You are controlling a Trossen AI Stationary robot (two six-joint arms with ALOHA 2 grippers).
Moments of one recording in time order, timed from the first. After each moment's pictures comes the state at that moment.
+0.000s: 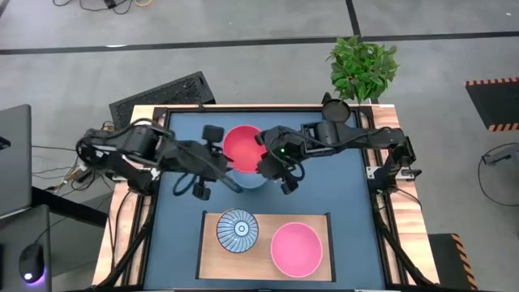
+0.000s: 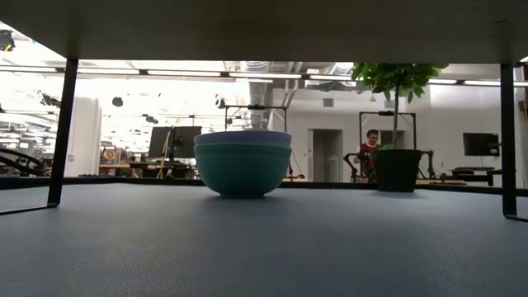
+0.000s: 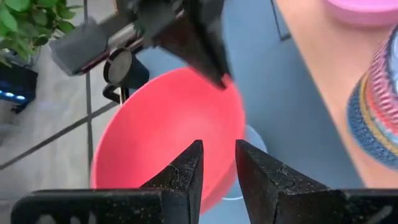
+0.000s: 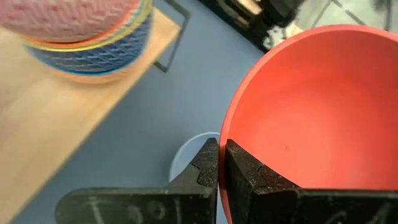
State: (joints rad) left arm -0.26 1.52 1.97 -1.21 -0.40 0.28; right arm 0.08 1.80 2.04 -1.02 -0.02 -0.56
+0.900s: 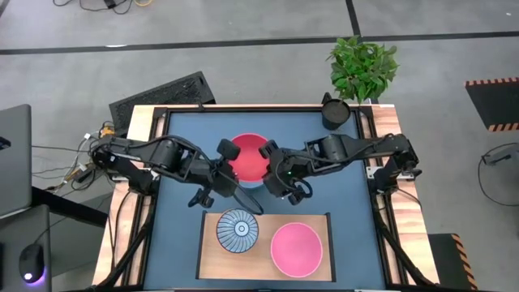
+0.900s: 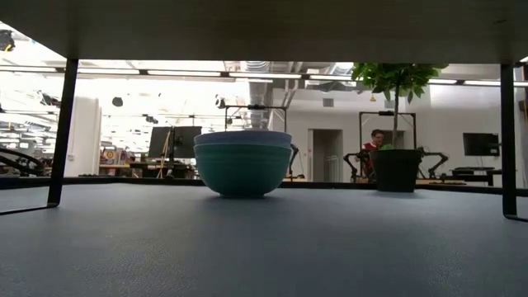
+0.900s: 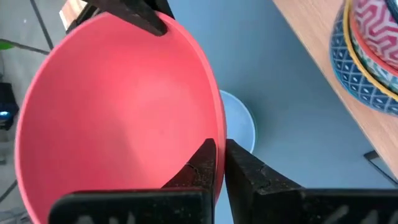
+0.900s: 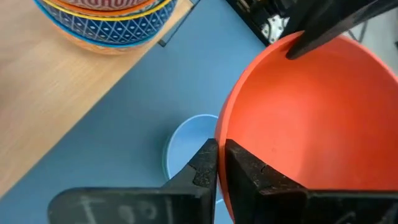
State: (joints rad) left arm -0.26 1.64 1.97 -1.32 -0.39 0.44; right arm 0.21 1.79 2.05 -1.10 0.17 -0.60
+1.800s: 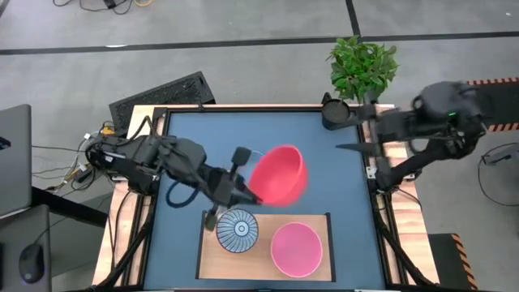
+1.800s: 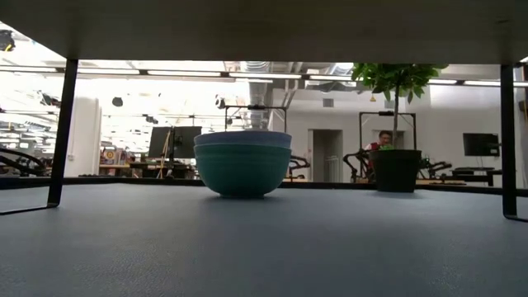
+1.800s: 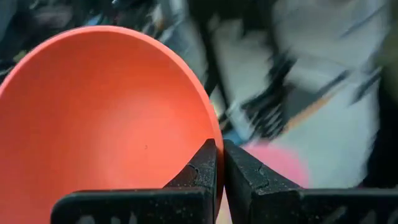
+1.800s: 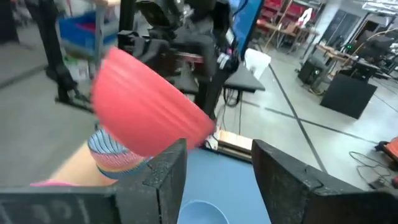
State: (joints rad) left arm -0.32 1.63 2.07 -0.68 0.00 0.32; right arm 0.26 1.25 2.05 -0.99 0.18 -0.24
